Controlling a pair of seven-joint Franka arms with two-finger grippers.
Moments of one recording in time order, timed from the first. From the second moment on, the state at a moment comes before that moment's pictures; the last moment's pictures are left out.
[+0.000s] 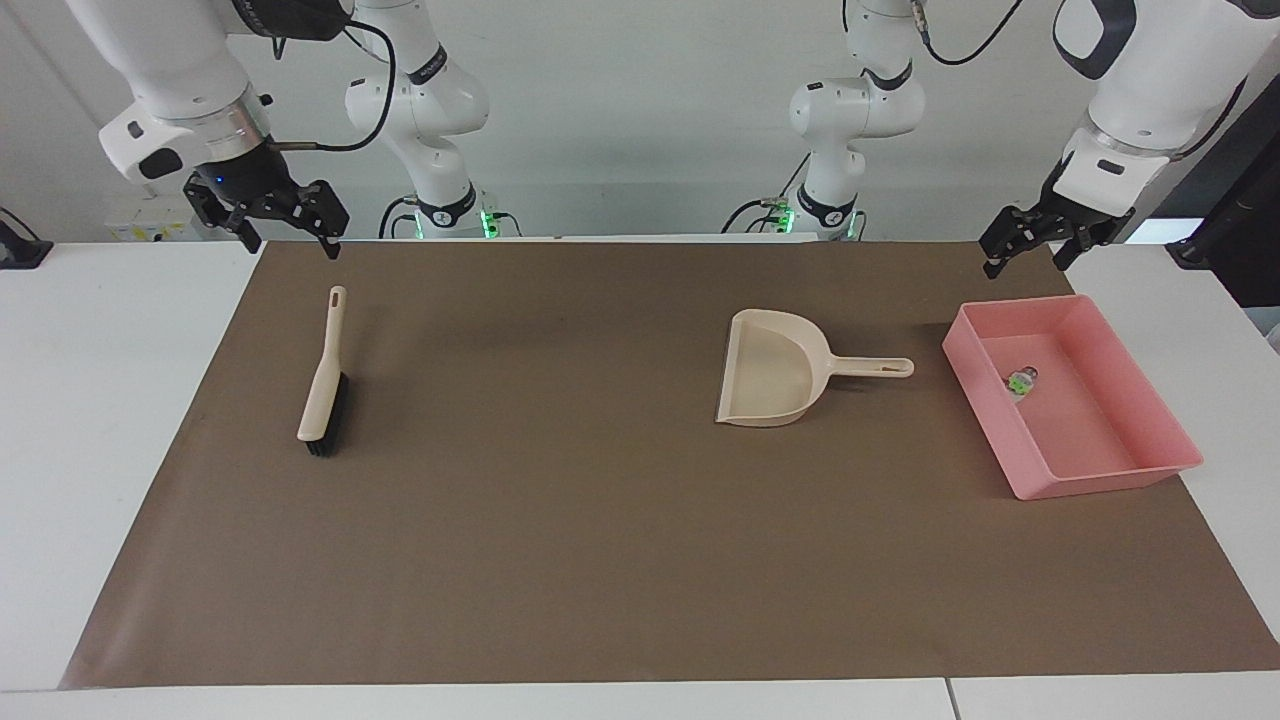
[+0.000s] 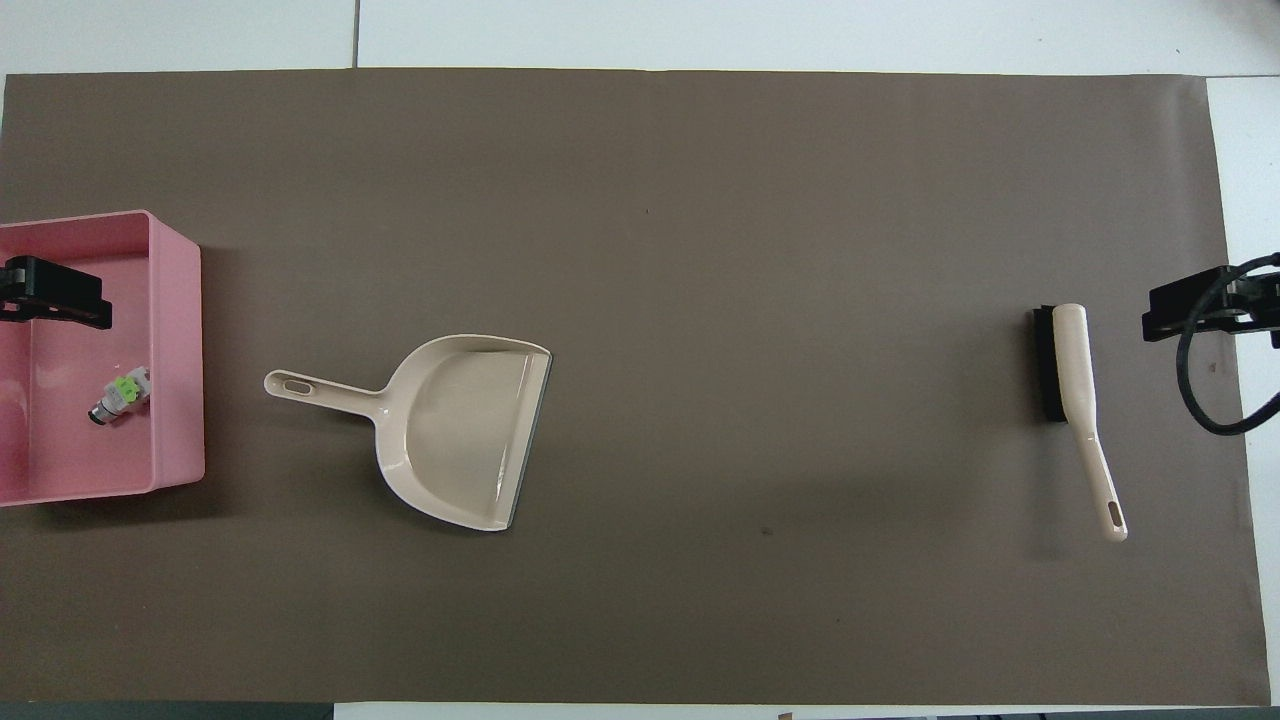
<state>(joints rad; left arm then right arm) -0.02 -0.03 -0.01 -1.60 0.04 1.53 -0.01 0.05 -0.05 -0.07 -1.58 -0.04 1.46 0.07</state>
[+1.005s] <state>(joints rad) -0.02 -0.04 0.00 -1.60 -0.02 1.50 0.14 0.05 -0.05 -0.07 -1.58 -0.04 1.46 0.07</state>
